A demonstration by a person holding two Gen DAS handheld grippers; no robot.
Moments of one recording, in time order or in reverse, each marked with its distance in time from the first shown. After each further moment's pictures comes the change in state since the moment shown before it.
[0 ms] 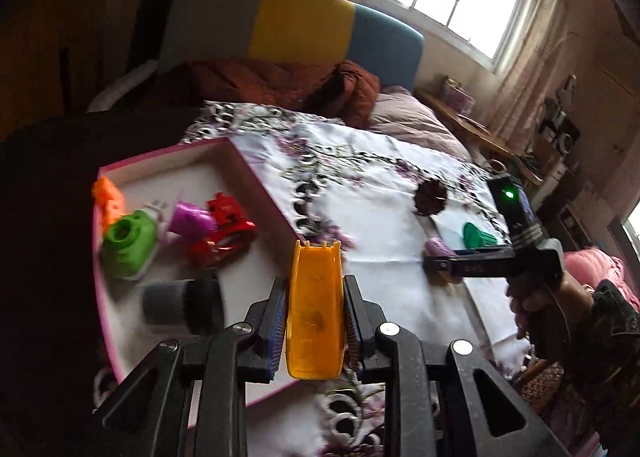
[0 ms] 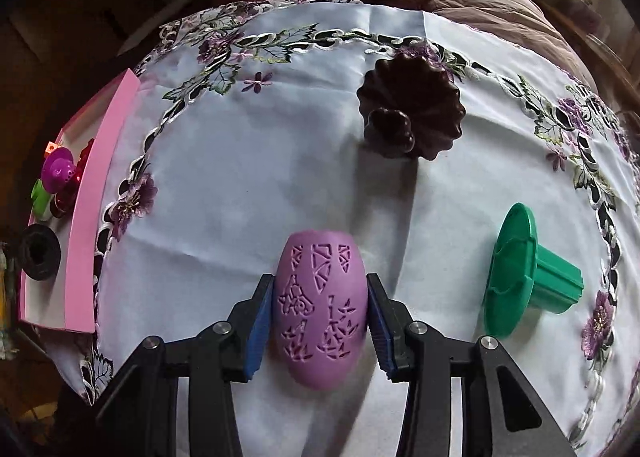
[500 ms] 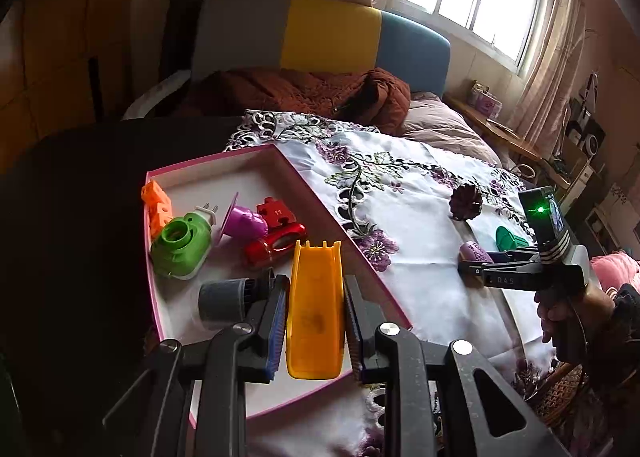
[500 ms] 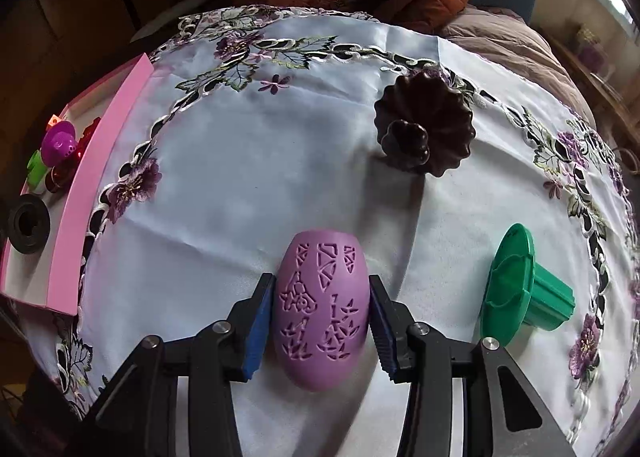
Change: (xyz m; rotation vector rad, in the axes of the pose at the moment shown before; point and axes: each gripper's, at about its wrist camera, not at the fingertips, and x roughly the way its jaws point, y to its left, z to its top) left arm -0.013 0.019 -0.005 -0.003 -0.024 0.110; right arm -0.002 0.008 -0.005 -0.097 -0.052 -0.053
